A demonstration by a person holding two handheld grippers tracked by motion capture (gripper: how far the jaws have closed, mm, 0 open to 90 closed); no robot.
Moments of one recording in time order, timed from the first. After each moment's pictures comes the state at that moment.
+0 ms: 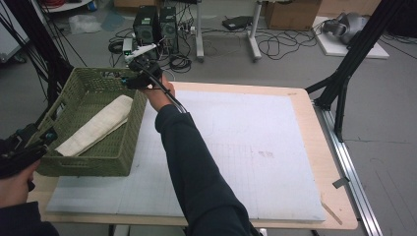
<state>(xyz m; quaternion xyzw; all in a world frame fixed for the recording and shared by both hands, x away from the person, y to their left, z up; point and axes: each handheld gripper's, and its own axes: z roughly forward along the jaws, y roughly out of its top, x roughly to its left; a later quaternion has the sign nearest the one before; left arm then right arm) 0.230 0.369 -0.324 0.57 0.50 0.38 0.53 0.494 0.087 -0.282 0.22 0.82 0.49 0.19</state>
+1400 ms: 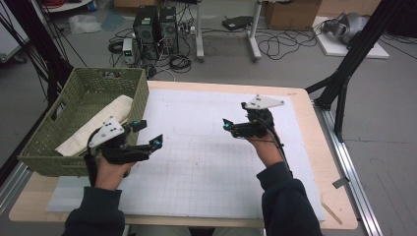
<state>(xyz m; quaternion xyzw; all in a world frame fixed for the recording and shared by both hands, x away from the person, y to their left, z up) 0.290 0.170 -0.348 0.69 0.33 0.21 0.61 0.372 -0.210 -0.337 0.31 0.79 0.48 0.24</state>
